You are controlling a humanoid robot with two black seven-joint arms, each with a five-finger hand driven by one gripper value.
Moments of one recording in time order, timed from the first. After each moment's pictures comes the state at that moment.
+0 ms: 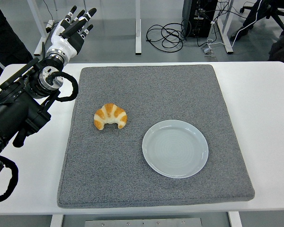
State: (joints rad) left arm -1.11 0.07 -0.78 -0.47 -0.03 -0.02 -0.20; right arm -0.10 0.00 -0.01 0.13 -0.08 -0.05 0.22
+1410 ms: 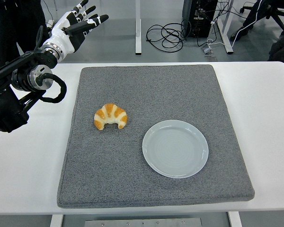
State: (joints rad) left arm -1.17 0.29 -0.41 -0.74 -0.01 0.02 -0.20; right arm -0.10 0.00 -0.01 0.13 -0.08 -0.05 0.22
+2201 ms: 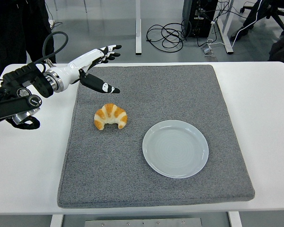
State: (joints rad) left arm -1.30 0.58 0.12 -1.31 0.63 0.27 -0.15; right arm -0.10 0.00 -0.01 0.14 -0.08 -0.05 0.22
